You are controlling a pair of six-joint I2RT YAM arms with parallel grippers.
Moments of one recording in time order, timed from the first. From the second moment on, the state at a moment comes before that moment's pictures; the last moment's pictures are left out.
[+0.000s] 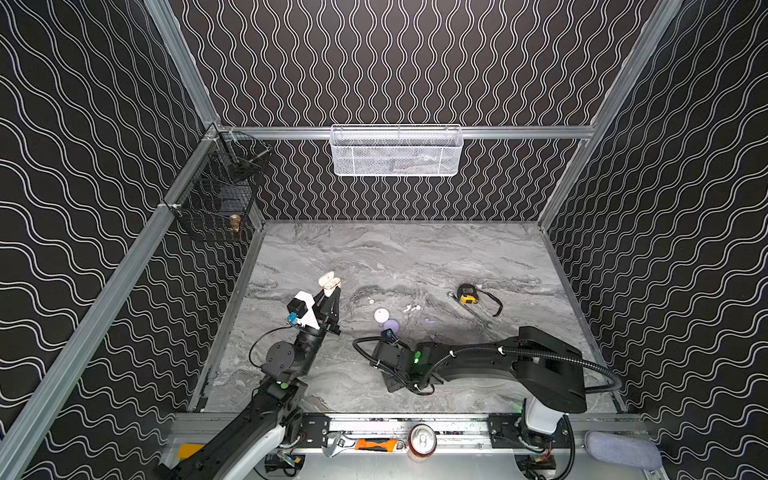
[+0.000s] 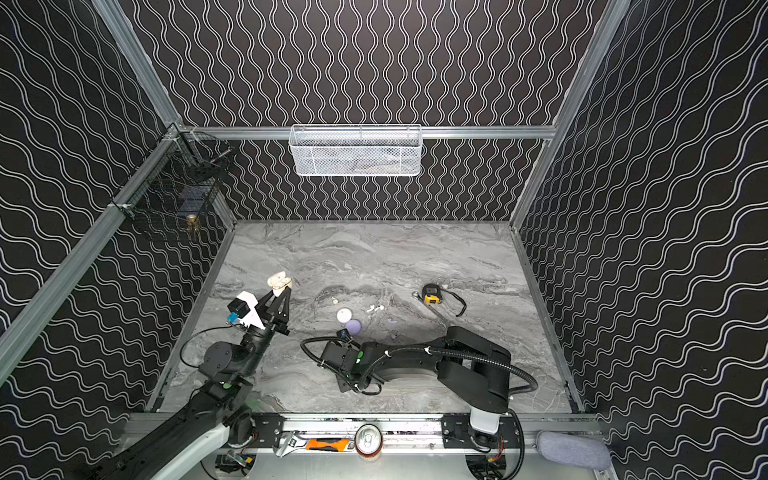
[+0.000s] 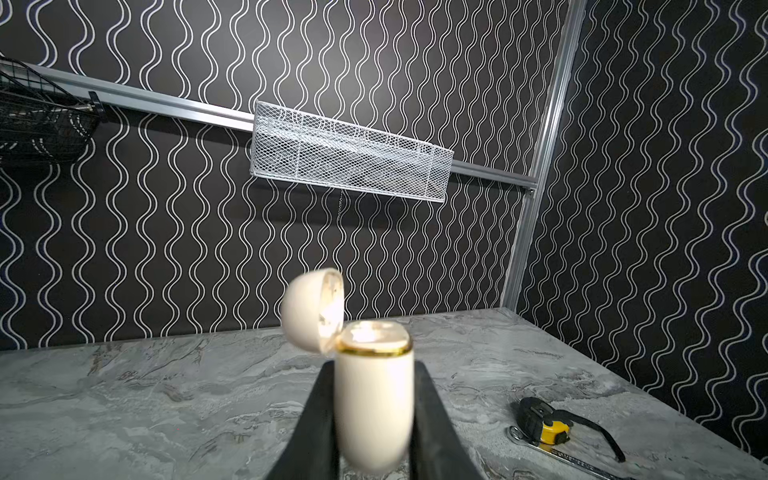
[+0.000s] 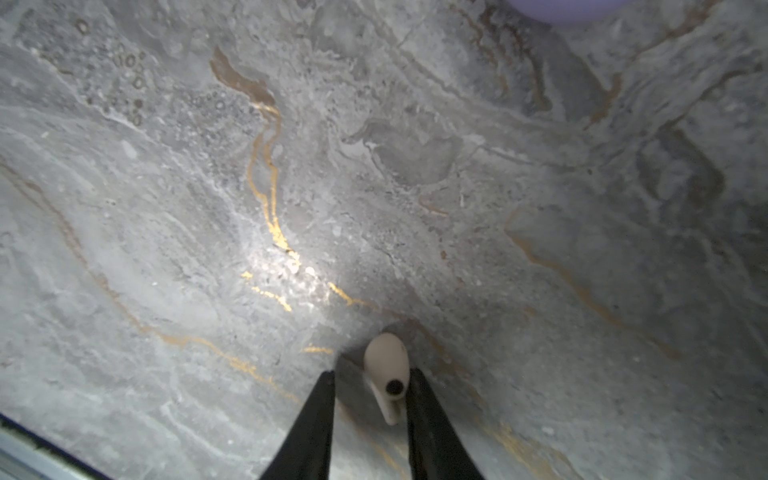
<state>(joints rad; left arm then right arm) -0.48 0.62 0.10 0.83 -0.09 -0.14 1.27 1.79 1.03 -0.49 0.17 0.81</state>
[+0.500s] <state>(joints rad) -0.48 0.61 0.10 0.83 -0.09 -0.14 1.26 1.83 1.07 -0.51 0.21 0.78</state>
